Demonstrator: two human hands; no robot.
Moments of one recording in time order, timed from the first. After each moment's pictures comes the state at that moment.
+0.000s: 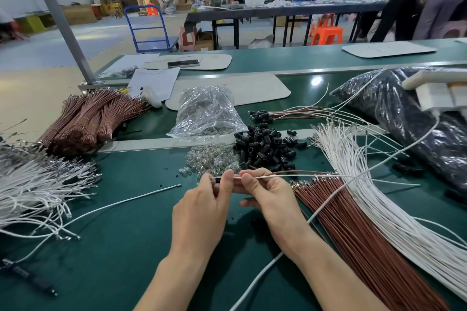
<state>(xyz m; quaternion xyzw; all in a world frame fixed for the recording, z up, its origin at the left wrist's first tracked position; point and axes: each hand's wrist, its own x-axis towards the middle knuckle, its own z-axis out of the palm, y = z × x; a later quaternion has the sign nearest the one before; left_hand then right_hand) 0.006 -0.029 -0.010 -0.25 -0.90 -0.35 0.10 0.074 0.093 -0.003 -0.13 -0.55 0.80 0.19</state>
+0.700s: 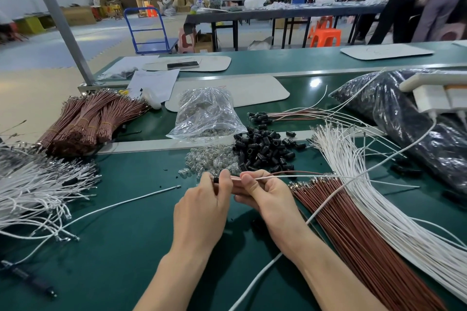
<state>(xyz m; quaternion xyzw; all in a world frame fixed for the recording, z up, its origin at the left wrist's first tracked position) 0.002 -0.024 -0.010 -0.24 -0.89 -0.37 0.09 0.072 0.093 -0.004 -0.12 -0.53 0.82 0.18</state>
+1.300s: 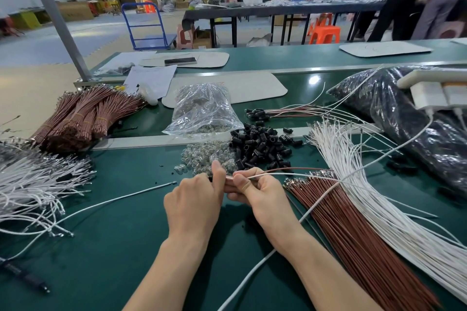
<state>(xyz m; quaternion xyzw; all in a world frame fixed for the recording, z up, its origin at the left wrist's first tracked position) -0.011 -0.012 -0.014 -0.20 -0.95 -0.21 0.12 0.071 0.090 -0.006 -0.12 -0.58 0.79 0.18</state>
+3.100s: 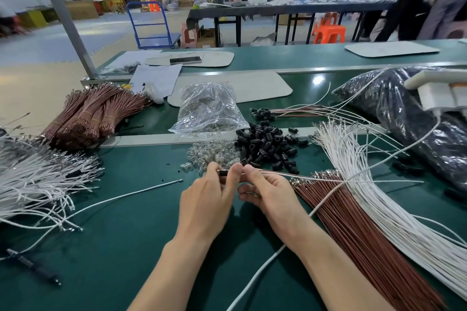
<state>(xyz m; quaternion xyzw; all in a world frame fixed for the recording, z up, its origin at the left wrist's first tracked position) -0.003 -0.022 -0.007 -0.30 -0.89 -0.35 0.07 0.070 0.095 -0.001 -0.14 -0.54 0.82 0.15</state>
